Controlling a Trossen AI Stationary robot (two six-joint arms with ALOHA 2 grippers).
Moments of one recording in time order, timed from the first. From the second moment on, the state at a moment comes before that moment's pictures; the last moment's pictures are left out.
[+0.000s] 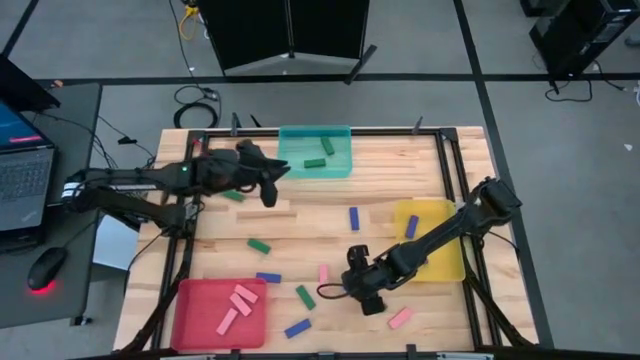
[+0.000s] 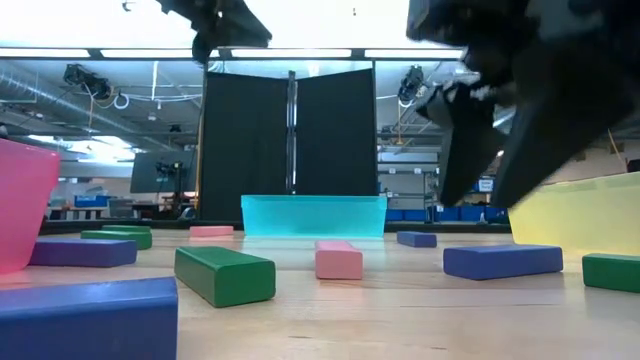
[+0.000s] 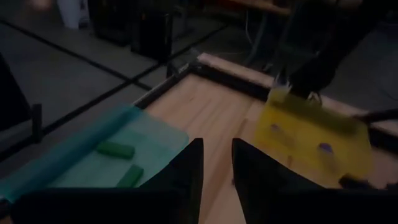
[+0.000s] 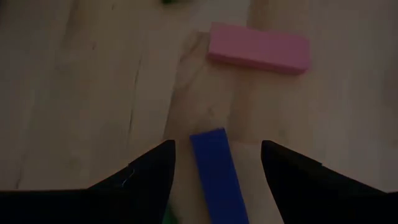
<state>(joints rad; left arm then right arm) 0.10 1.03 0.90 -0.15 -0.32 -0.26 0.49 1.83 1.17 -0.46 0.15 0.28</state>
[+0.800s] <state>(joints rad) 0.17 0.93 0.63 0.17 -0.34 -0.37 0.43 1.84 1.16 -0.57 0.21 0.24</state>
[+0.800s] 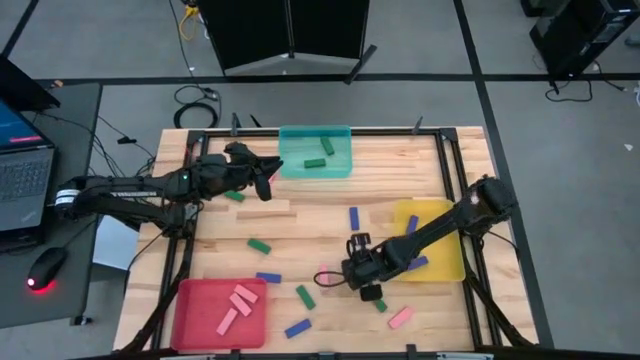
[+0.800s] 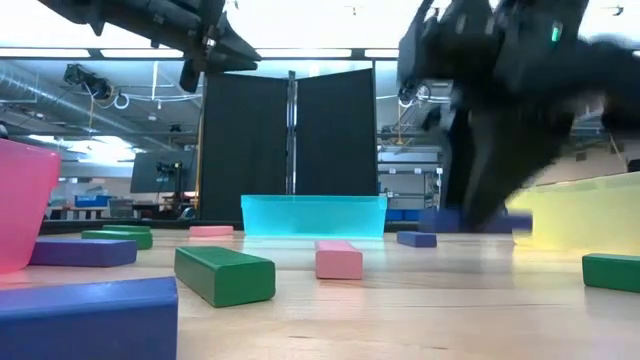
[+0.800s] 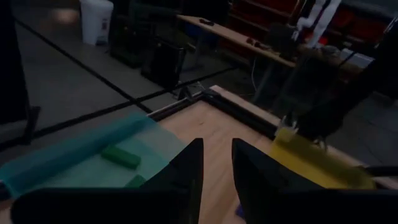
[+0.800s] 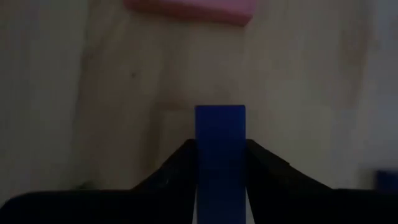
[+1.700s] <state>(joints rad) 0.17 1.19 0.96 -0.71 -0.16 -0.18 0.49 1.02 0.74 -1.23 0.30 1.21</state>
